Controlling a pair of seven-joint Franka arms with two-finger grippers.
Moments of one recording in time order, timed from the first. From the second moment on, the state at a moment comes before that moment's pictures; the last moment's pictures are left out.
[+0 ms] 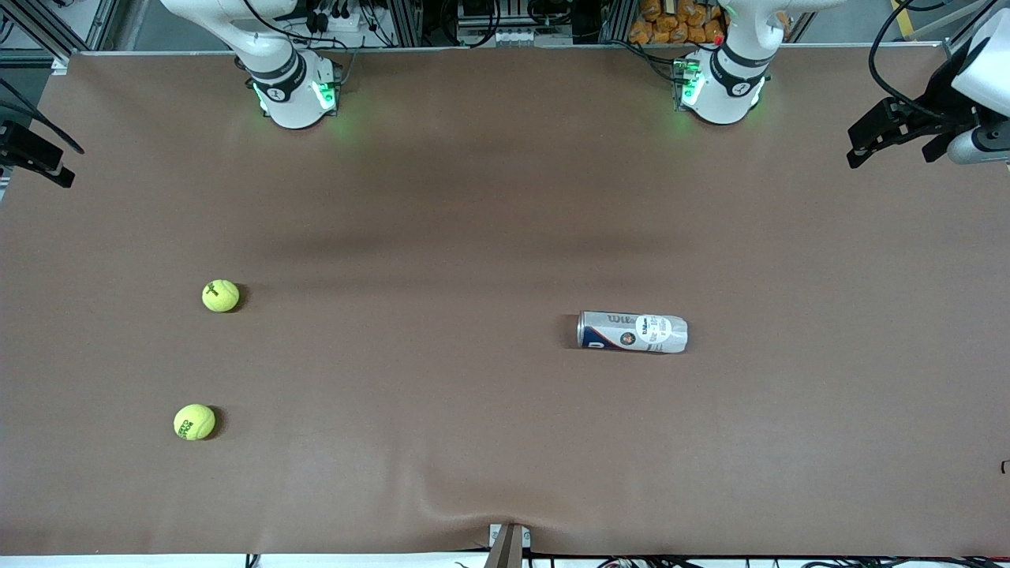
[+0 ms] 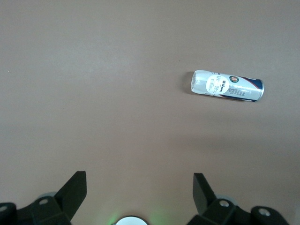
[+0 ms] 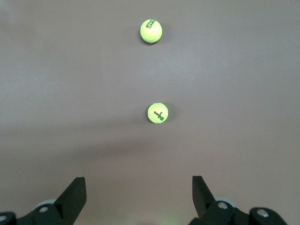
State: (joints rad) left arm -0.02 -0.12 -0.09 -1.59 0.01 1.47 -0.19; right arm 0.01 -0.08 -0.13 -1.56 0.00 1.47 -0.03
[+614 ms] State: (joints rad) left arm -0.02 -0.12 -0.09 -1.58 0.01 1.46 -0.19; right arm 0.02 -0.07 -0.13 -1.56 0.00 1.46 -0.03
